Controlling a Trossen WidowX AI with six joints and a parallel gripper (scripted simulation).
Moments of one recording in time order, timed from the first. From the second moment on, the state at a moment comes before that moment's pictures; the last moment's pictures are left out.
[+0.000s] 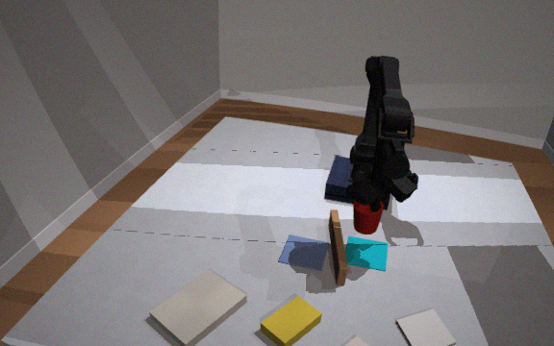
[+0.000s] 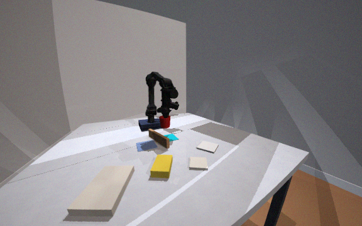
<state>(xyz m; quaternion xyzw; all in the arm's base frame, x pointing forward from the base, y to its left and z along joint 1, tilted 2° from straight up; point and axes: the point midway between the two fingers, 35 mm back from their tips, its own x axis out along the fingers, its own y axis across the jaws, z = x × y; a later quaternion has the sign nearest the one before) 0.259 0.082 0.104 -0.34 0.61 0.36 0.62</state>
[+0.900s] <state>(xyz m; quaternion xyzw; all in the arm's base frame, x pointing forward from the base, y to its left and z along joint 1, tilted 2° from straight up) 0.253 0.095 0.085 -0.34 0.61 0.36 0.62</state>
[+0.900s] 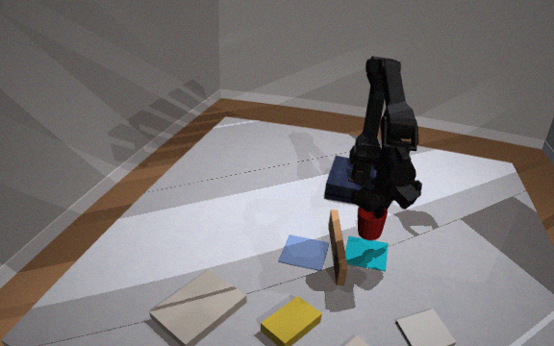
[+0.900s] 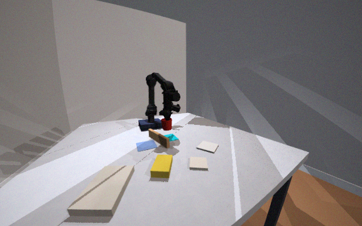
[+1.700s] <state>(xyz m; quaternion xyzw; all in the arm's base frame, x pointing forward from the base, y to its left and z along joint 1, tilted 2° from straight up) 0.253 0.097 0.052 -0.34 0.61 0.36 0.62</state>
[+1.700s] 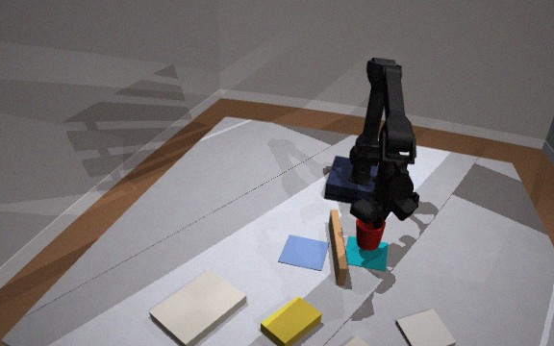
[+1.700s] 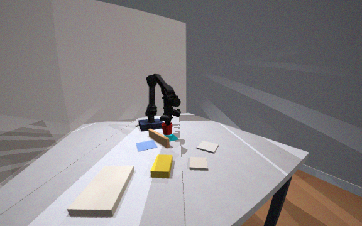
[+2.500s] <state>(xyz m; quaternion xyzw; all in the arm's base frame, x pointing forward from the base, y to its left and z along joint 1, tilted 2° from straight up) 0.251 0.099 0.027 -0.34 0.61 0.36 0.62</state>
